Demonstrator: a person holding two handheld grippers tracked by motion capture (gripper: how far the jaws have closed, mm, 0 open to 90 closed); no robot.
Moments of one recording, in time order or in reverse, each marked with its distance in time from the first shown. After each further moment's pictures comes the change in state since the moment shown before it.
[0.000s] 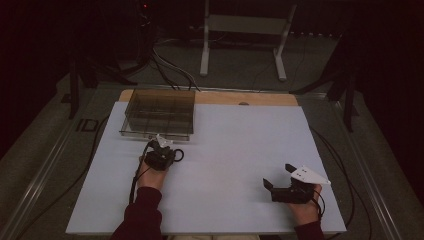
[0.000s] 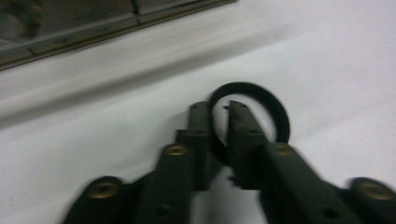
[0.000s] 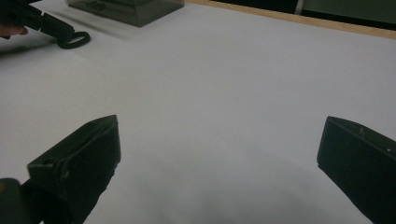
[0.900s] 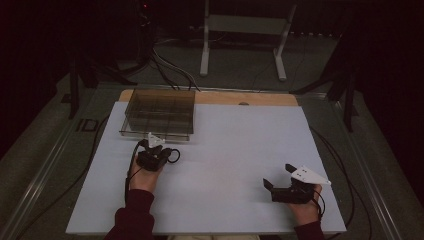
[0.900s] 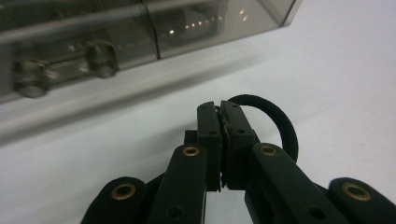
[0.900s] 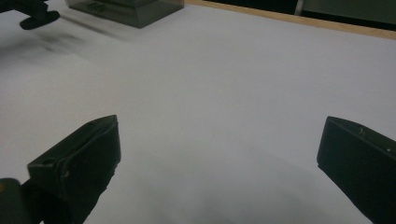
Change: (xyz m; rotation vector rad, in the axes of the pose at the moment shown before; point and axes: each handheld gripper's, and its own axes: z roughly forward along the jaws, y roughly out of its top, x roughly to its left) left arm 0.008 0.005 -0.045 -0.095 -0.056 0.001; right arm 0.000 0.000 -0.001 -0.003 0.001 0.002
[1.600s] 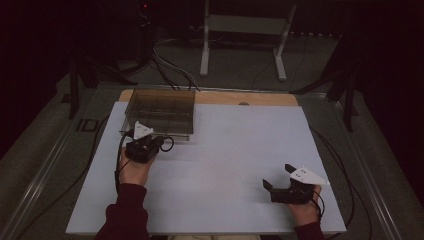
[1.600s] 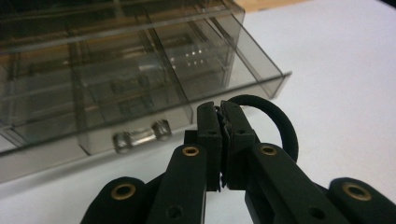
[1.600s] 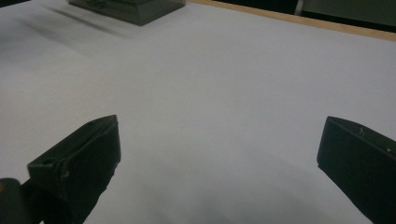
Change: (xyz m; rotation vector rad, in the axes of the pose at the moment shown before) left arm 0.018 0.029 -0.038 -0.117 0.007 -0.034; right arm 0.004 0.000 0.001 0.006 -0.002 -0.013
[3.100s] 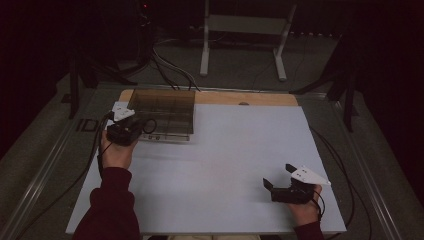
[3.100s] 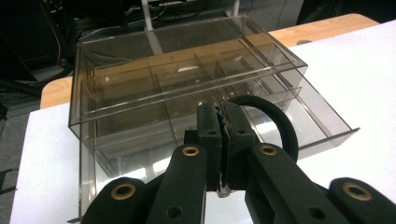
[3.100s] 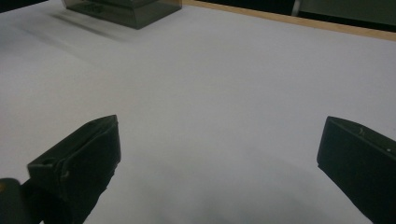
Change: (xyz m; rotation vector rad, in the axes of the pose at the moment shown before) left arm 0.045 0.031 -0.013 -0.045 0.096 0.013; right arm -0.002 0.000 -0.001 -0.009 -0.008 0.019
